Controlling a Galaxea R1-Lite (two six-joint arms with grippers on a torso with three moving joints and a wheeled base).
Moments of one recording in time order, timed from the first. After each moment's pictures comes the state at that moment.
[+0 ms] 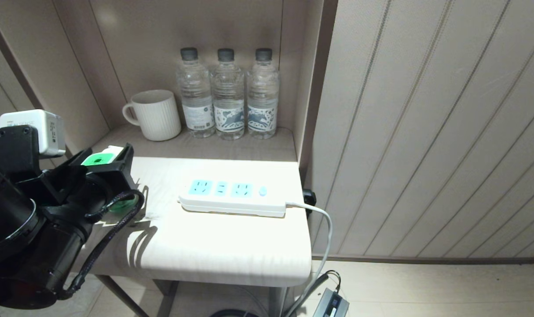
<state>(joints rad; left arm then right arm) -0.64 1.41 -0.44 -1.14 0.78 0.05 0.00 0.00 0.00 -0.15 -0.02 0.03</state>
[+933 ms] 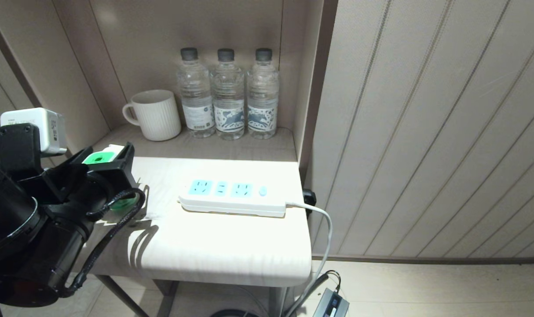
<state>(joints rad) -0.64 1.42 -0.45 -1.14 0.78 0.05 0.00 0.00 0.00 -0.15 -0.02 0.03</state>
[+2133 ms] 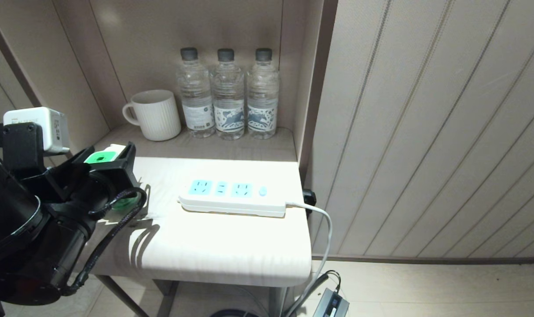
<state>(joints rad) -0.64 1.42 -0.46 -1.14 0.78 0.06 0.00 0.00 0.00 -0.15 -0.02 0.03</state>
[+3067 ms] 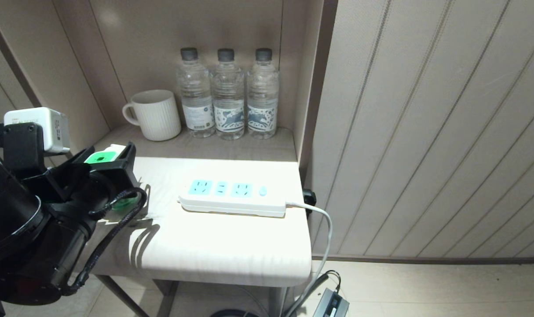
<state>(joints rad) -0.64 1.42 -0.46 -1.14 0.78 0.06 0.00 0.00 0.00 -0.15 -0.02 0.03</state>
